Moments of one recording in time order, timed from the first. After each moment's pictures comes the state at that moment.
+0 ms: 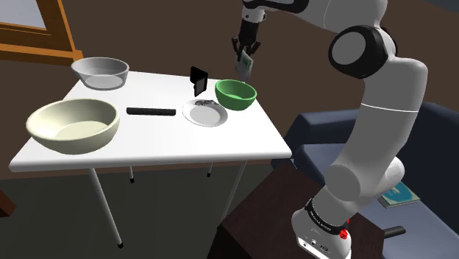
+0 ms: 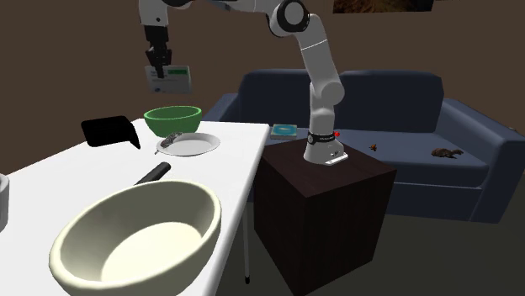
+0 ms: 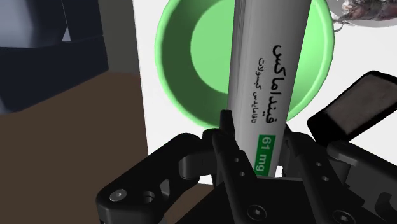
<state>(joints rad) -0.42 0.36 0.19 -1.24 -0.12 1.63 0.34</state>
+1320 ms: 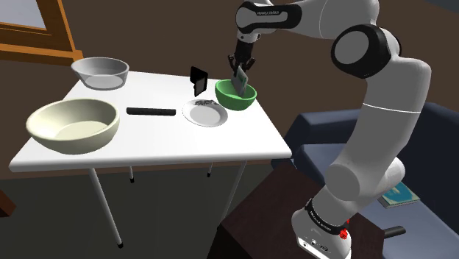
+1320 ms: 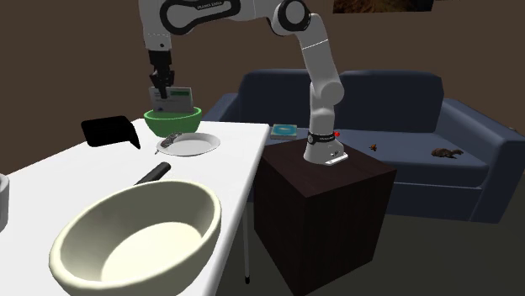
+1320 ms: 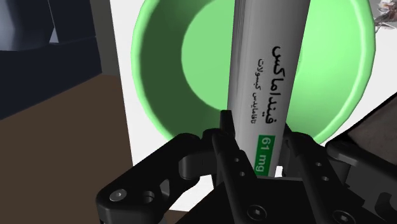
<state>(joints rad) -0.43 0.35 0.19 -1.47 -0.12 1.84 0.35</state>
